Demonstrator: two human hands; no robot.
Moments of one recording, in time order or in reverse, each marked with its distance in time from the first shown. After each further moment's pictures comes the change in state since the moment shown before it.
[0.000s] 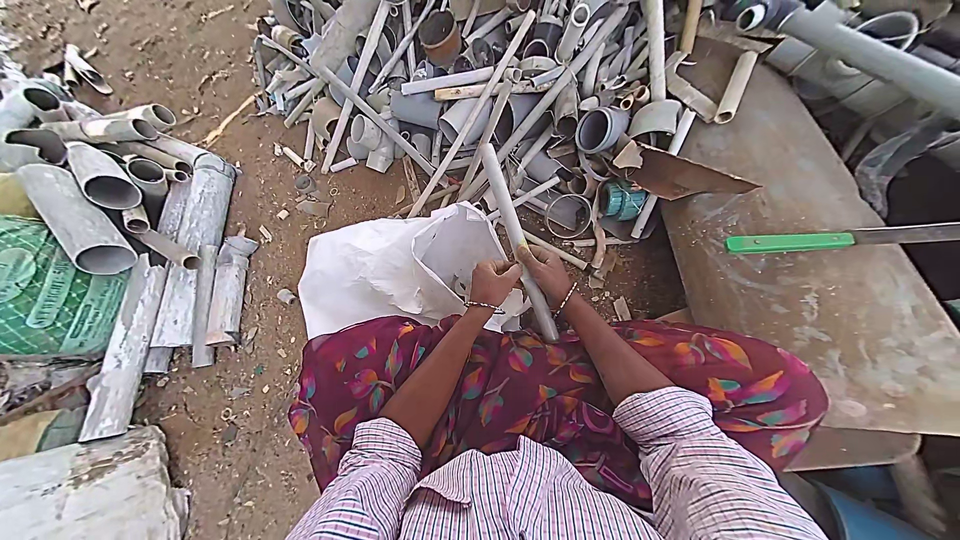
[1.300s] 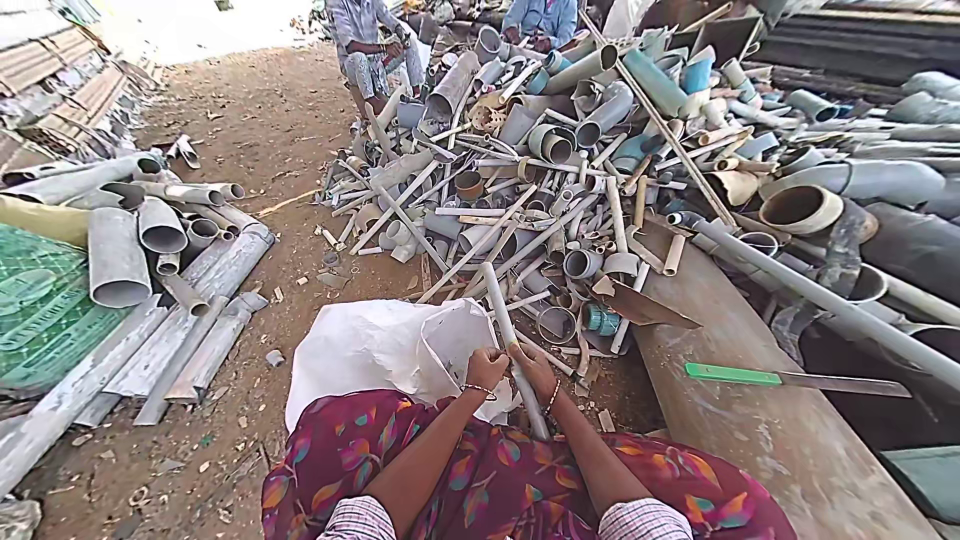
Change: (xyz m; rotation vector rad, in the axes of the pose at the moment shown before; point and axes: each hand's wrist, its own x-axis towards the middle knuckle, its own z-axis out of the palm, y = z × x) left_hand -0.004 0.011 -0.007 -0.020 0.026 -0.034; right_hand -0.008 -0.019 0.007 -0.036 -0.086 -0.042
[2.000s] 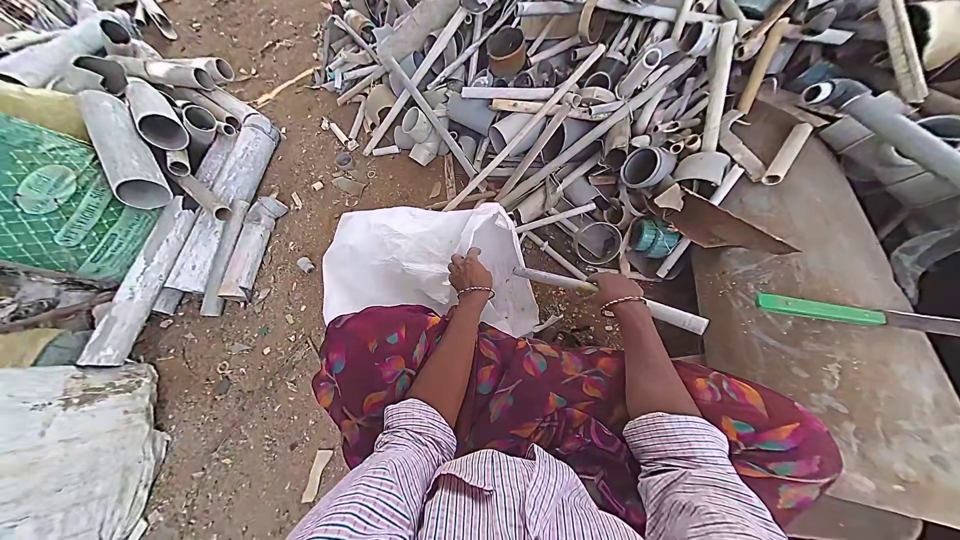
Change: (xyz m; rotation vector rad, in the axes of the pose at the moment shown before) left_hand 0.032 -0.014 -0.056 0.666 0.357 -0.284; right_hand 0.021 -0.020 -0.063 -1.360 -0.166 0.458
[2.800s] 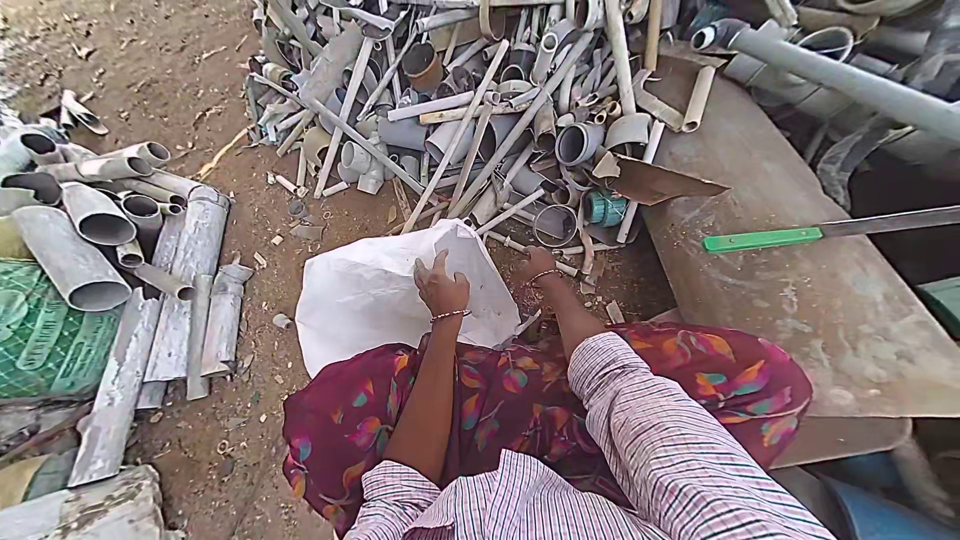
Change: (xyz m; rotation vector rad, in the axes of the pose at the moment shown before) left_hand -0.038 0.015 -0.006 -0.143 0.143 0.246; right_hand 0.081 -0.024 0.051 0.560 0.203 -0.056
